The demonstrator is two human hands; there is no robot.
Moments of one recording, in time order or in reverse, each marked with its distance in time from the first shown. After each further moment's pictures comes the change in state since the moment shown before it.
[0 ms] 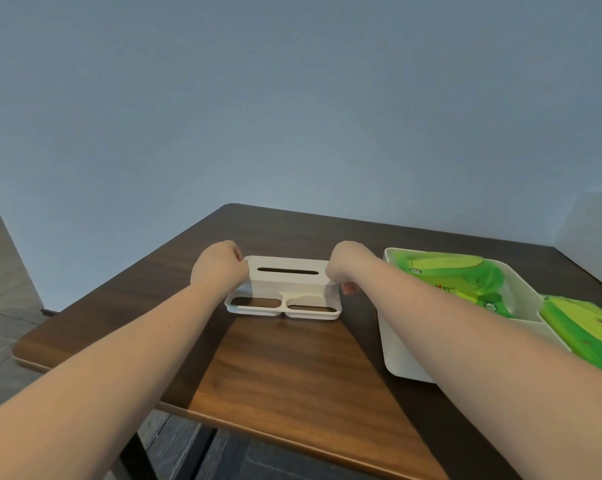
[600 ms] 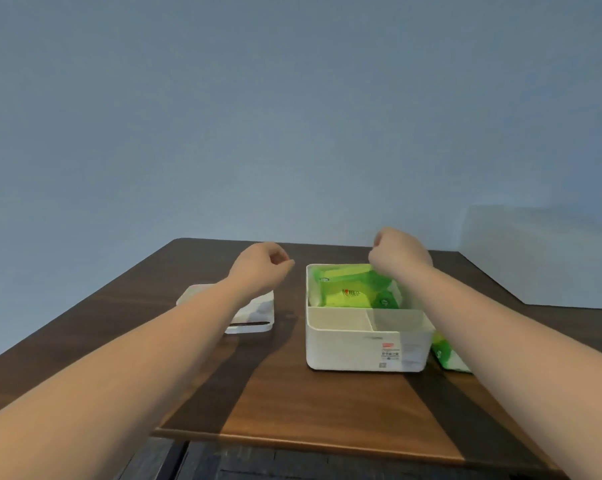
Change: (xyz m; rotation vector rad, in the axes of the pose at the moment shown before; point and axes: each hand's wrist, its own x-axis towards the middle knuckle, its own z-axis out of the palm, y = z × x) left_hand -0.084 0.148 -0.013 -0.303 -0.214 0.363; right_hand -0.077 0.162 -0.046 0.332 0.594 0.172
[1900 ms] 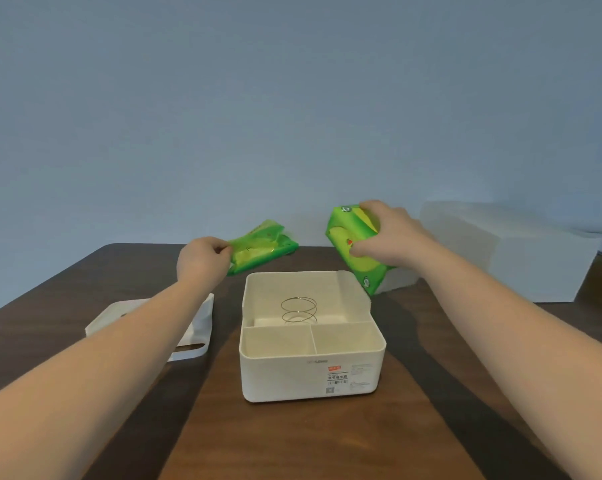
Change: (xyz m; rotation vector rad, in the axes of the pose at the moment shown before) left_hand 0.075 -0.006 0.051 -0.022 0.273 -0.090; right_hand 0.045 0.067 -0.040 0.052 -0.025 -0.071
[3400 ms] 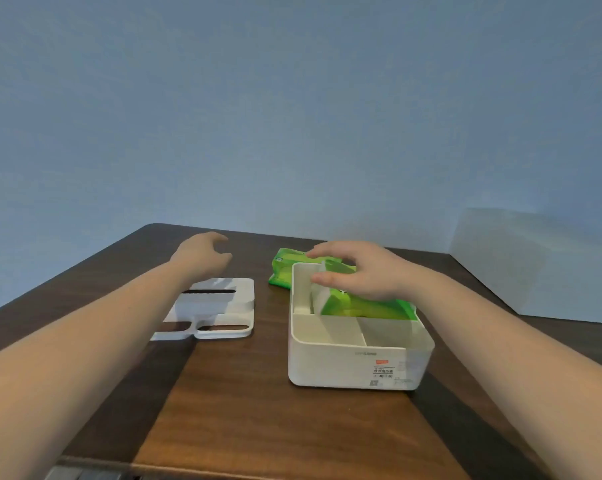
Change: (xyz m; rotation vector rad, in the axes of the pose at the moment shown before) left_hand 0.014 -0.063 -0.059 0.238 -0.257 -0.012; right_hand -0.047 -0.066 0.049 0.045 -0.357 -0.589
